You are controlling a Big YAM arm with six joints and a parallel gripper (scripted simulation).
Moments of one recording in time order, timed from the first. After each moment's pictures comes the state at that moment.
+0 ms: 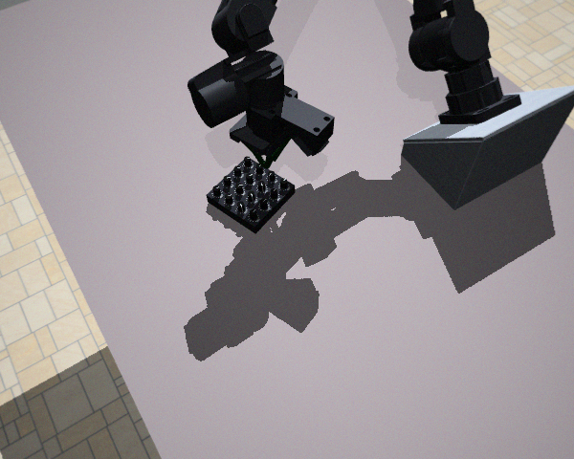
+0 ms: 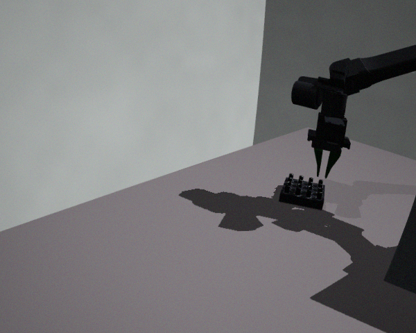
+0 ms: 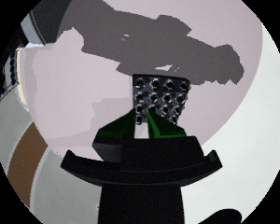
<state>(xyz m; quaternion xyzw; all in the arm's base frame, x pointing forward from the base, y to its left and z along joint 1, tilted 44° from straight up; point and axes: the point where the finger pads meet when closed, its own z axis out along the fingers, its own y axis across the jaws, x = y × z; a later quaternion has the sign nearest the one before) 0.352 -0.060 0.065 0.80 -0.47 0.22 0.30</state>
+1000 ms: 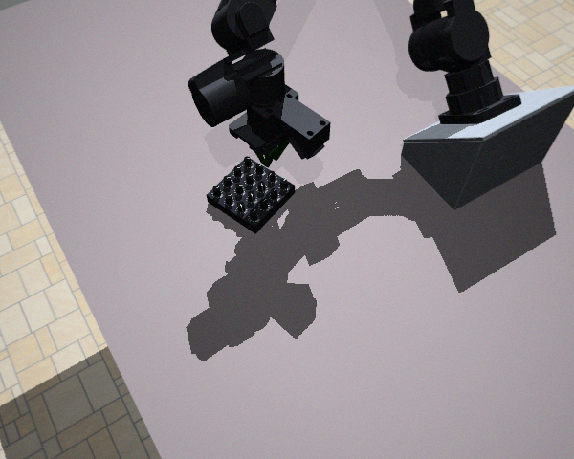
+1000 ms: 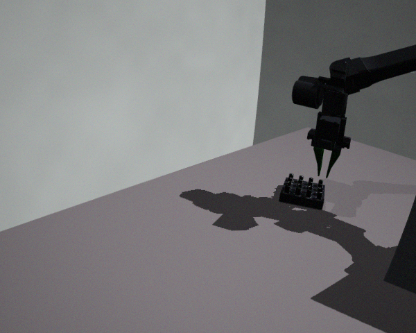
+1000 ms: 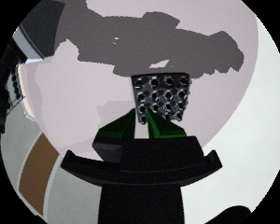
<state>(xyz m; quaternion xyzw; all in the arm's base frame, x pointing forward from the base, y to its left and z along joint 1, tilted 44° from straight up) 0.349 -0.059 0.067 0.77 -0.52 0.24 0.28</state>
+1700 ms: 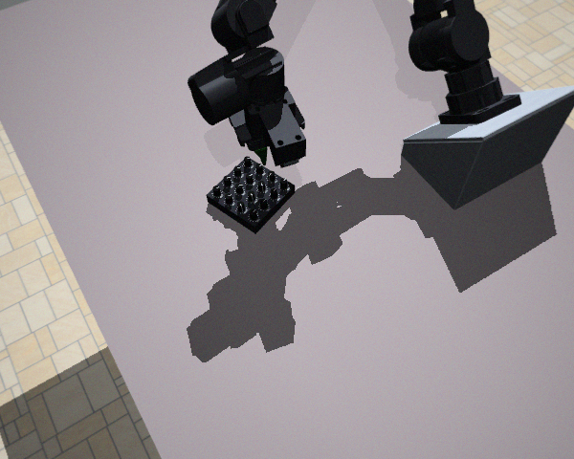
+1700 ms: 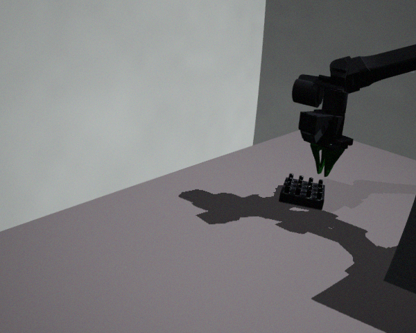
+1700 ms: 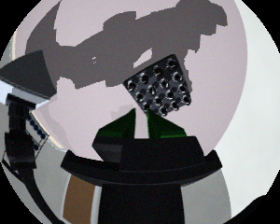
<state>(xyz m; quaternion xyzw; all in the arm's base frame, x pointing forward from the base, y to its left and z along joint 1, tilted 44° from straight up) 0.350 -0.057 0.069 0.63 -0.68 0.30 0.22</state>
